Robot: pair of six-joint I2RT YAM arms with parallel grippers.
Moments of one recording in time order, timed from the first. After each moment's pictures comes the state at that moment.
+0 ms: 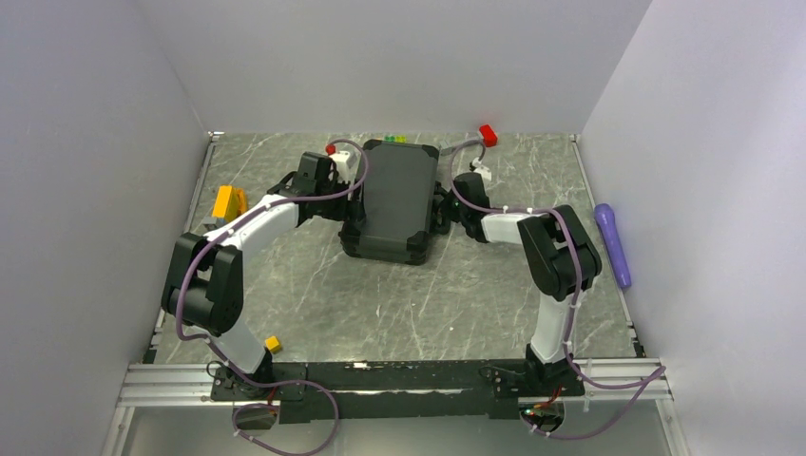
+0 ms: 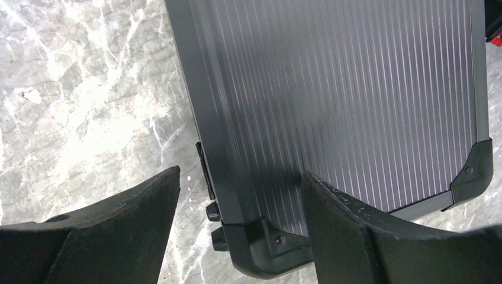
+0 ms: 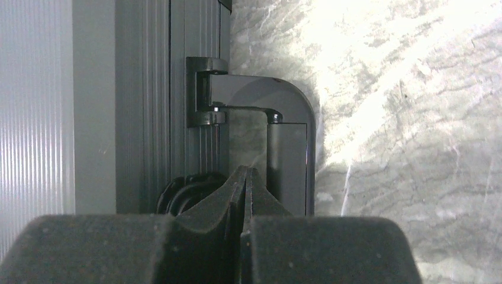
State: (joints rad) left arm -0.36 1.65 1.16 -0.30 0.20 -0.16; right arm 0.39 1.93 1.01 0.30 0.07 0.71
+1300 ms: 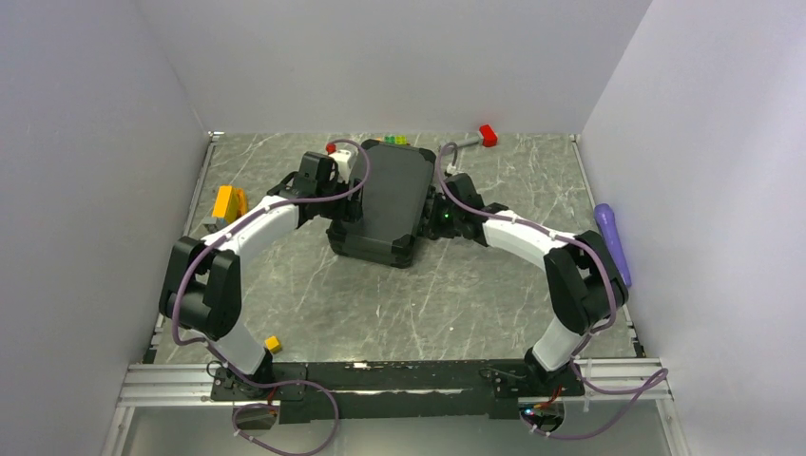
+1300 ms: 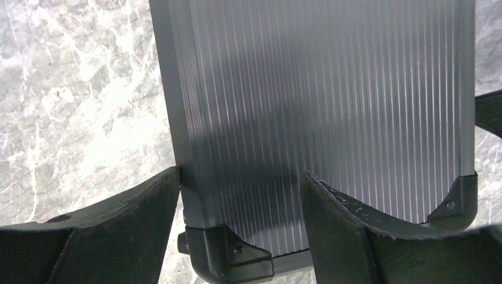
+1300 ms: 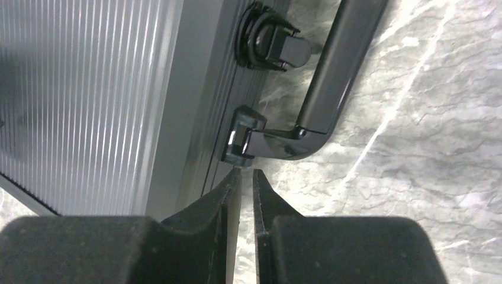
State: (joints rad) left arm -0.38 1.63 1.16 -0.31 0.12 -0.14; right arm 0.52 1.66 1.03 -0.17 -0.02 0.59
